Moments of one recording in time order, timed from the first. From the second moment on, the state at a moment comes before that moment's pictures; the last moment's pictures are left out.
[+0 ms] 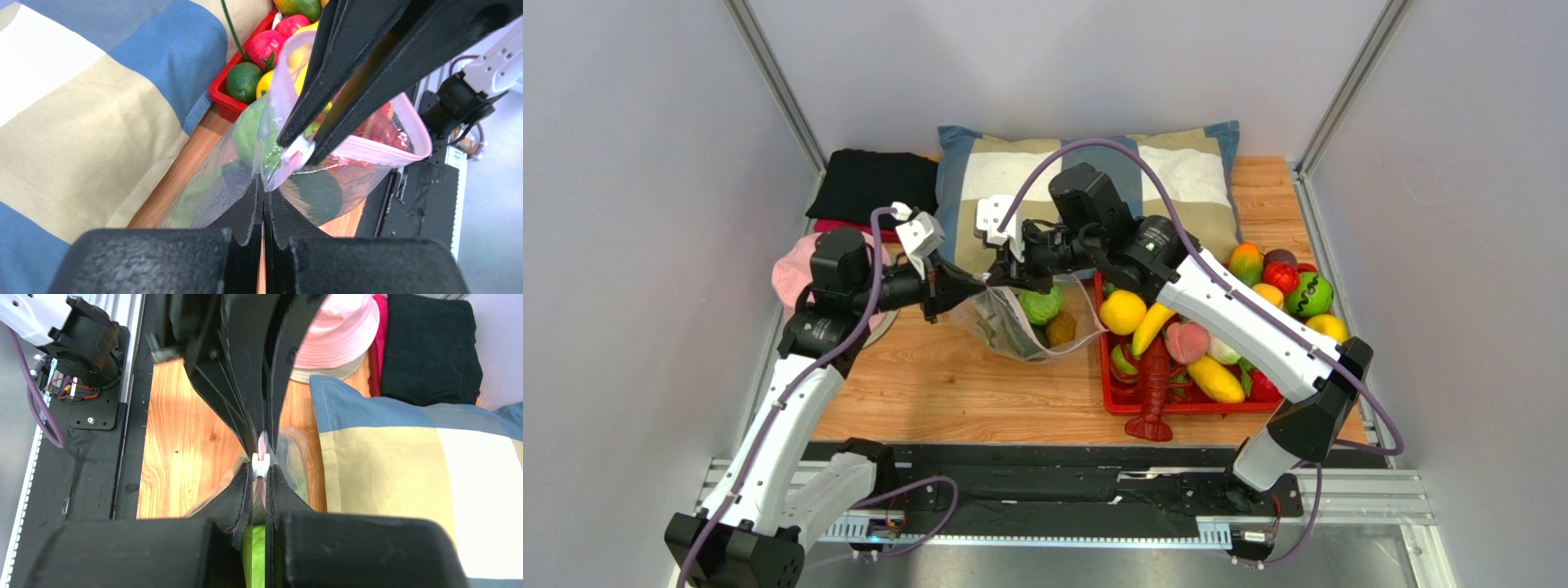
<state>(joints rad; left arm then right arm) -0.22 0.91 0.93 -0.30 0.90 0.09 0.89 1.61 1.77 -0.64 -0.52 -0.47</state>
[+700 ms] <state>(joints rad) -0.10 0.86 0.93 -0.29 0.88 -0.07 0.74 1.52 1.67 -0.78 -0.54 -0.56</state>
